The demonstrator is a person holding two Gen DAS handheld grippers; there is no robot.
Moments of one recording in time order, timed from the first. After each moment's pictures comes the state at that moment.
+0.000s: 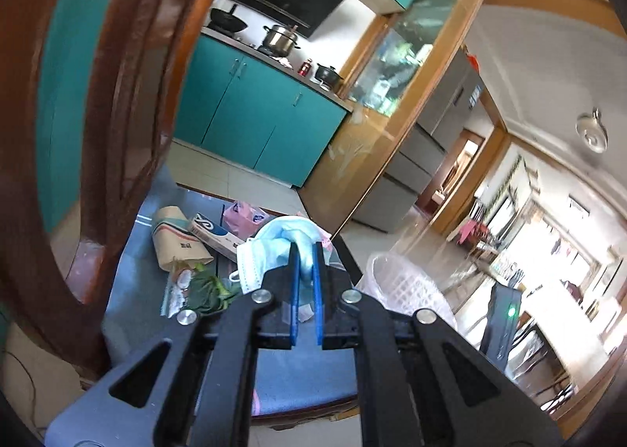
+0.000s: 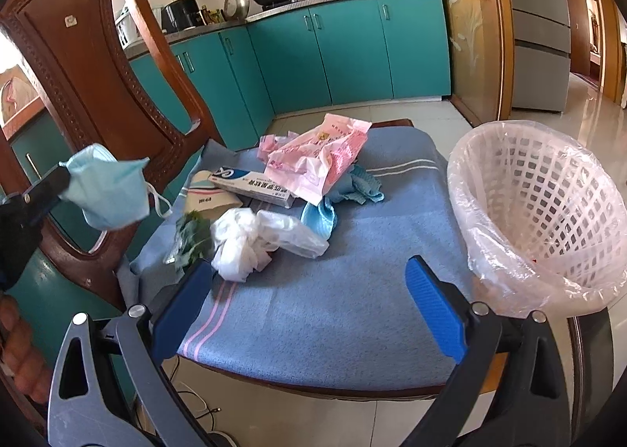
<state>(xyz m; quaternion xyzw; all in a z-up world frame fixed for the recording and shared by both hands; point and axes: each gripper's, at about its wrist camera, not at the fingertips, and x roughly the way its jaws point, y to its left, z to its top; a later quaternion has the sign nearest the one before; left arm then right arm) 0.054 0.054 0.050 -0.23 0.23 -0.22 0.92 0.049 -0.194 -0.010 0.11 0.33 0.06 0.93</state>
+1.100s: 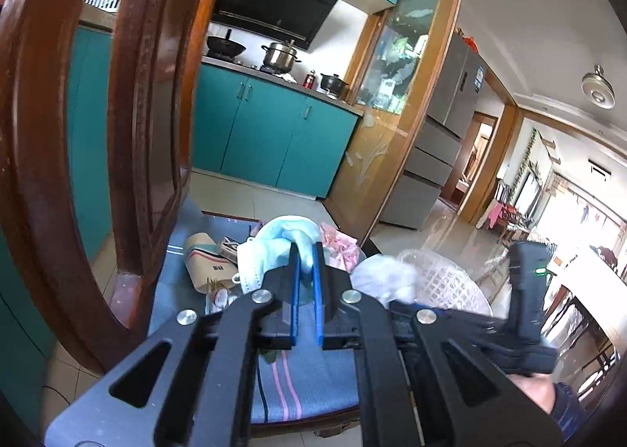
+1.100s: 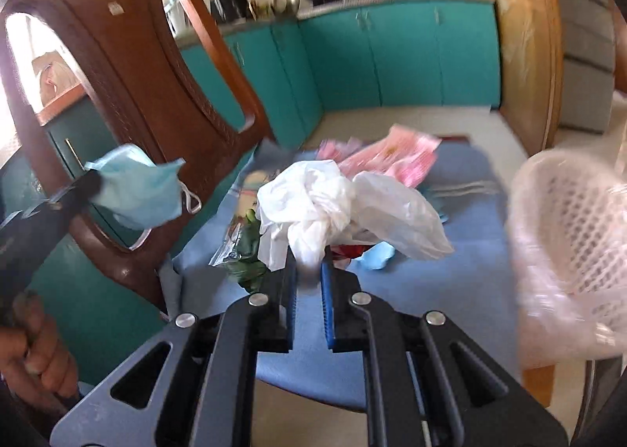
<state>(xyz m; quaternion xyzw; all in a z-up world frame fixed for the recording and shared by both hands) 0.035 0.042 0.063 -0.14 0.20 -0.19 0.95 0.041 -0.182 0.013 0.10 0.31 0.14 0.93</state>
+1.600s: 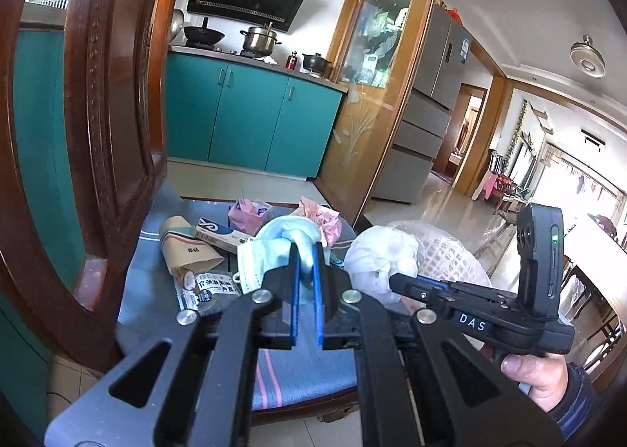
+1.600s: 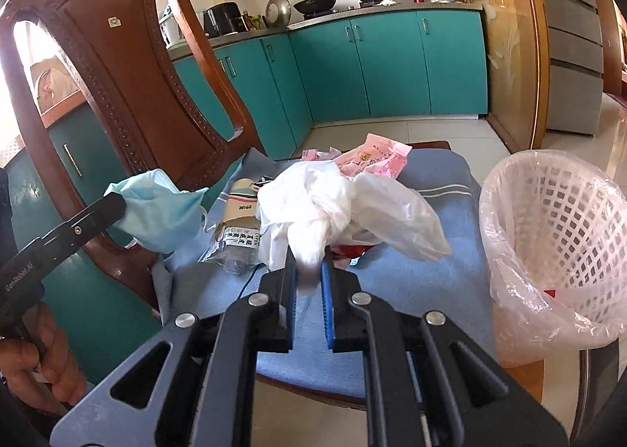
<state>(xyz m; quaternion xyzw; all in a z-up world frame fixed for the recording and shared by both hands) 0.039 0.009 0.053 -0.10 0.23 -0.21 0.95 0.036 -0.195 0.012 0.10 0.31 0.13 0.94</state>
